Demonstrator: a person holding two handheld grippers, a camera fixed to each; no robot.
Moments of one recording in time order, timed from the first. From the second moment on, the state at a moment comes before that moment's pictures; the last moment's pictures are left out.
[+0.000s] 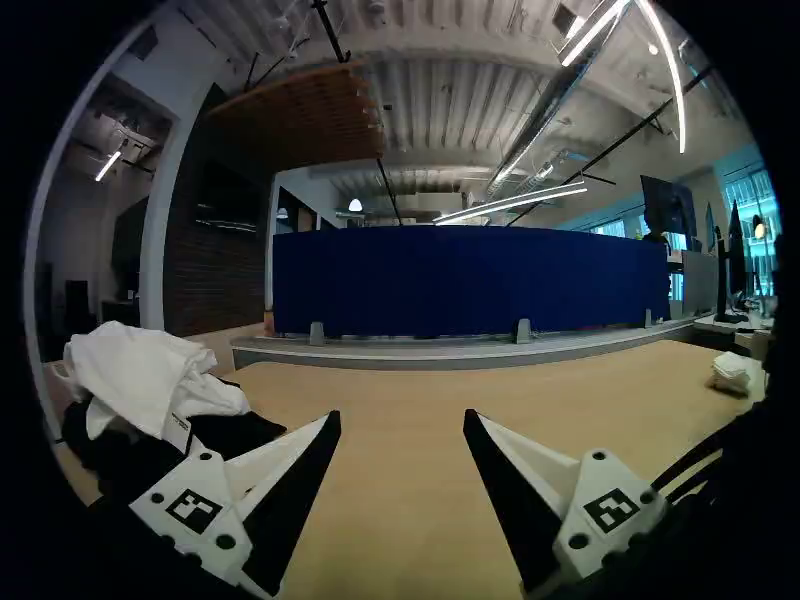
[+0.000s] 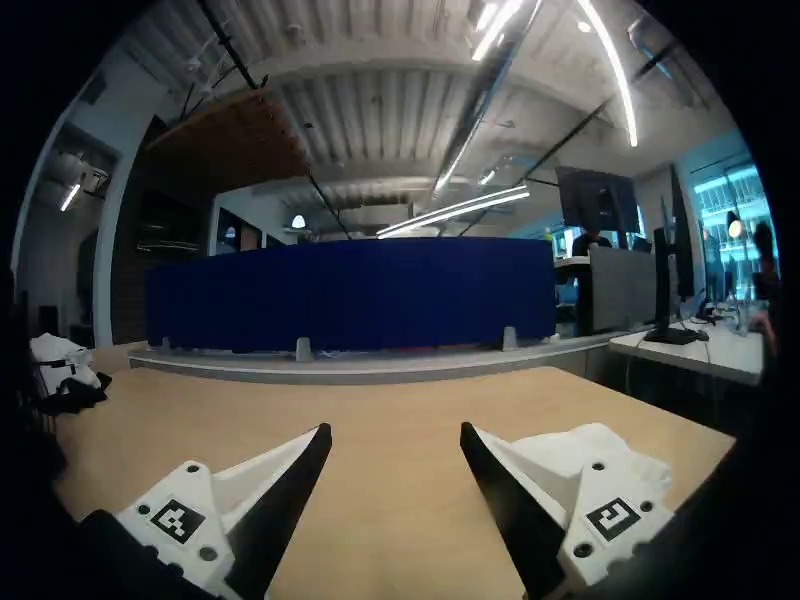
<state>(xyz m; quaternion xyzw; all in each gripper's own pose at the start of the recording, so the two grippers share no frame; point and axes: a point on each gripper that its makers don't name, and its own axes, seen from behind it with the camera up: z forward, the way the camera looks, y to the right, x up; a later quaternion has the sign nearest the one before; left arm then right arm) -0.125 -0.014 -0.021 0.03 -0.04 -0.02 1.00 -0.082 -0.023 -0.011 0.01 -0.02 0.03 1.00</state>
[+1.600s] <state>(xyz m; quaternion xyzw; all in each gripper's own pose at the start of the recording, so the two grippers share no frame) -0.125 -0.015 -0.020 0.03 -0.04 -0.02 1.00 -0.083 -0.028 -0.011 0.01 -0.02 0.01 1.00</state>
